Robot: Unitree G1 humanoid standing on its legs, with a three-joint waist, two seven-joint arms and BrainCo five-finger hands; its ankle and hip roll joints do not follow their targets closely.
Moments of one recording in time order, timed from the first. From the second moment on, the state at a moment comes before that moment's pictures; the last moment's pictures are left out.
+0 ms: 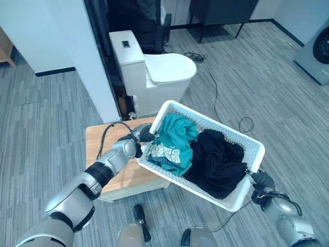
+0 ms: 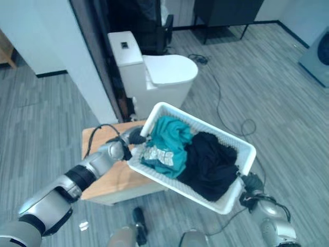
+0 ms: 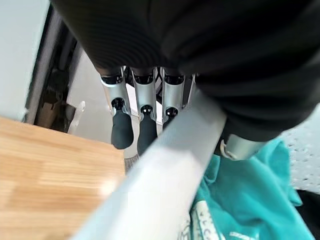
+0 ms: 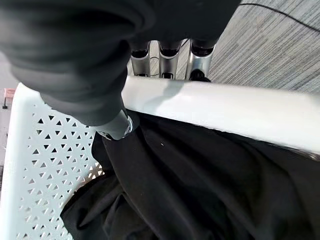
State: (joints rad) left arm -0.78 0.53 -0.76 0.60 0.17 0.11 0.02; right arm 0.04 -0.62 0.15 0.24 0.83 0.09 -0.15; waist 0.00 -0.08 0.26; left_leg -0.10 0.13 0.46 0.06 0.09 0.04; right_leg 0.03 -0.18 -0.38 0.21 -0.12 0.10
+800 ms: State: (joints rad) left arm -0.67 0.55 -0.67 0.57 0.09 0.07 0.06; right arm -0.13 -0.63 0.27 0.41 0.83 0.09 -0.12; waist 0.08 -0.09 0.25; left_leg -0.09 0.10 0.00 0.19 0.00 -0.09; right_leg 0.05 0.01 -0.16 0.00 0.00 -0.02
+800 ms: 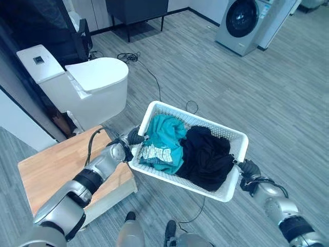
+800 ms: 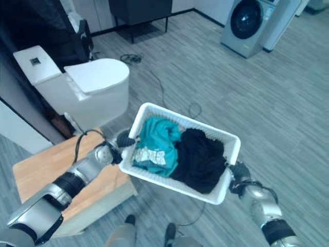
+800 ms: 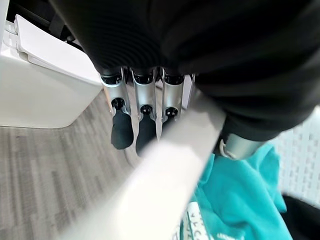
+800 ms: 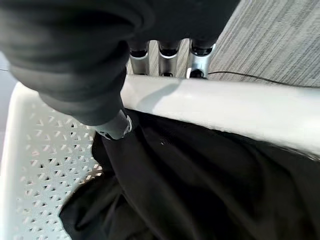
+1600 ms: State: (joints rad) left arm -0.69 0.53 -0.67 0.59 0.09 0.07 0.06; right arm -0.06 -0.62 0.25 0.36 0.87 0.09 -0.11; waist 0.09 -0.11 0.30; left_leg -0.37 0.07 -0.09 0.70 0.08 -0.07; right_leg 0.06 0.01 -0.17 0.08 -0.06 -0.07
